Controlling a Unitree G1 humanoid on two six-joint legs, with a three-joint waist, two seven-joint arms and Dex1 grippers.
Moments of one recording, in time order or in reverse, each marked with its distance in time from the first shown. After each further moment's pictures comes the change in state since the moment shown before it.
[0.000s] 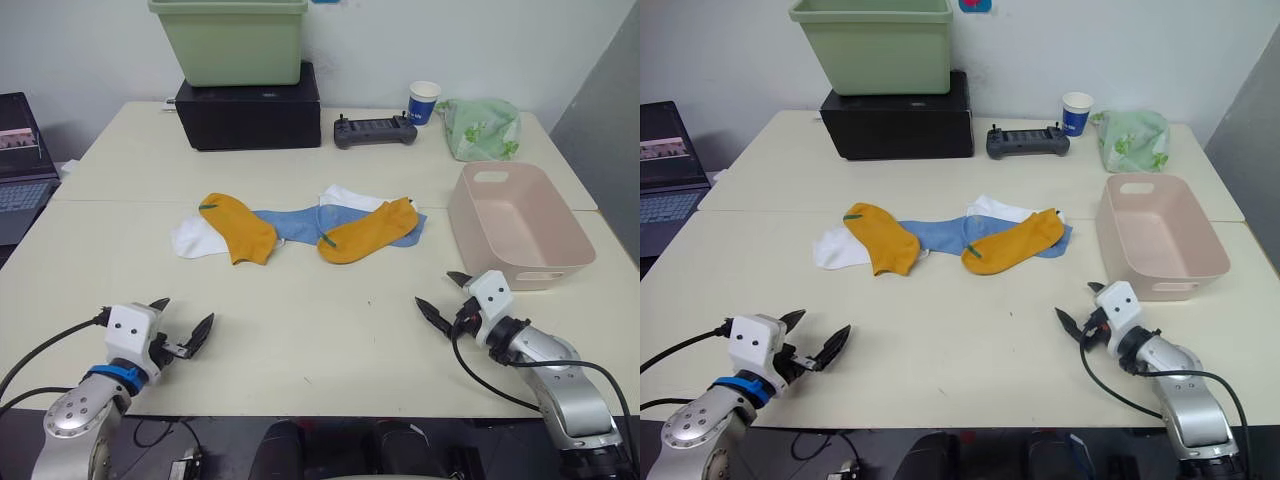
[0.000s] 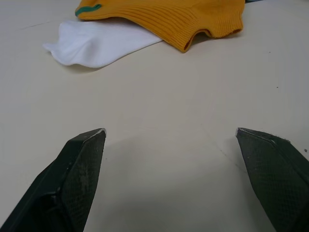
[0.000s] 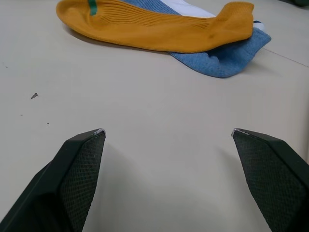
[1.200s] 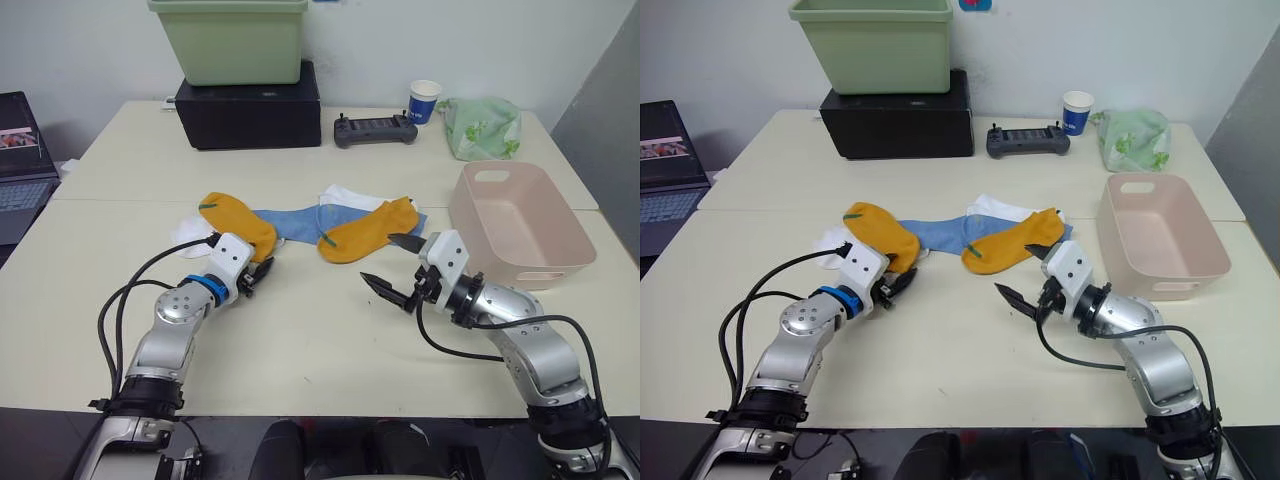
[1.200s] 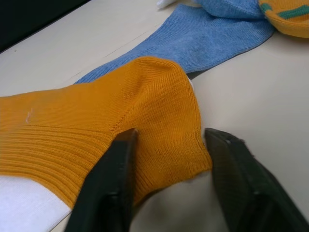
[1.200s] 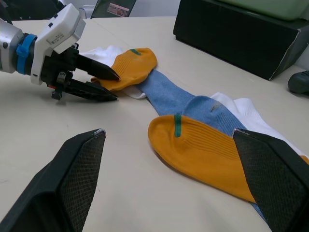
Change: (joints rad) left arm -0.606 -0.029 -0.363 0.434 0.272 -0.072 0.027; right arm -0.270 0.045 0.154 -0.131 0.073 0.134 0.058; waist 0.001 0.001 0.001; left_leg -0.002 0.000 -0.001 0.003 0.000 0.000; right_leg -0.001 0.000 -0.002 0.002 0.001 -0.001
